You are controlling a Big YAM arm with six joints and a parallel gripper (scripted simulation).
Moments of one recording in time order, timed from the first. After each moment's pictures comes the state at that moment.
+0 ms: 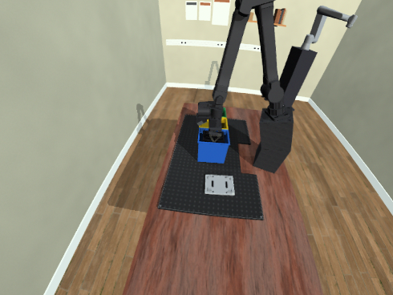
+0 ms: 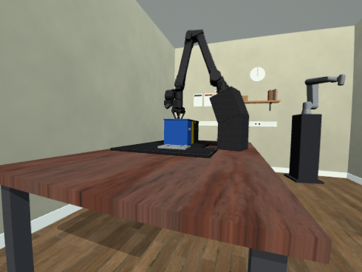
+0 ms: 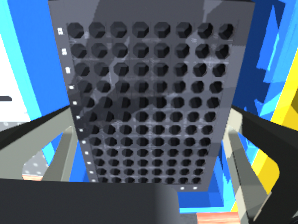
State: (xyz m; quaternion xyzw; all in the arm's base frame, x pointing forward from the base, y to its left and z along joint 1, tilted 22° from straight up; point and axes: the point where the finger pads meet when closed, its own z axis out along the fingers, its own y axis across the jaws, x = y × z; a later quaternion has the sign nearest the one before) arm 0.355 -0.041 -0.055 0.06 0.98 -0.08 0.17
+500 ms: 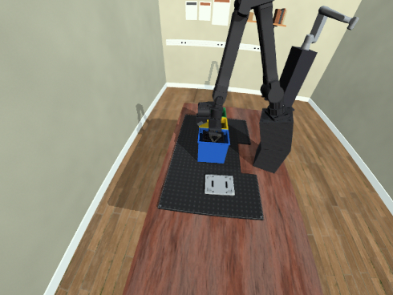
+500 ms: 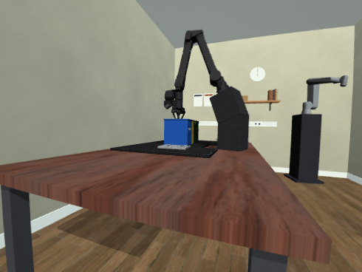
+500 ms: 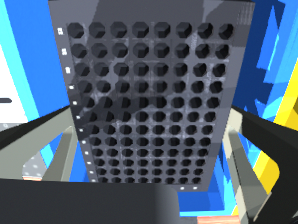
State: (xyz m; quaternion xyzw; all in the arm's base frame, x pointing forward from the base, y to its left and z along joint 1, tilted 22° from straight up) arm 0.357 -0.041 -0.057 0.06 0.98 -0.08 0.17
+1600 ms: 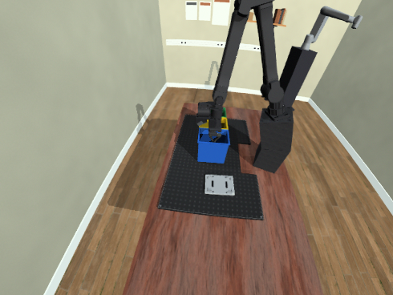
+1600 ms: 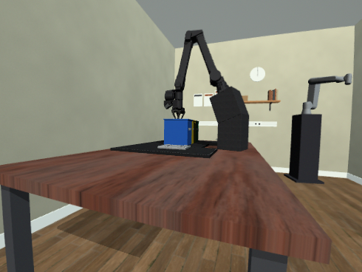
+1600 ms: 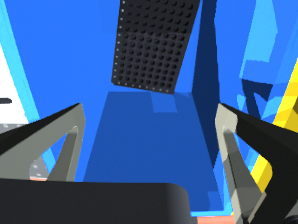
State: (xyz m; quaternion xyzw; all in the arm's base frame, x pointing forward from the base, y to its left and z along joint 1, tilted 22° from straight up) arm 0.357 -0.041 -0.057 0.06 0.98 -0.08 0.17
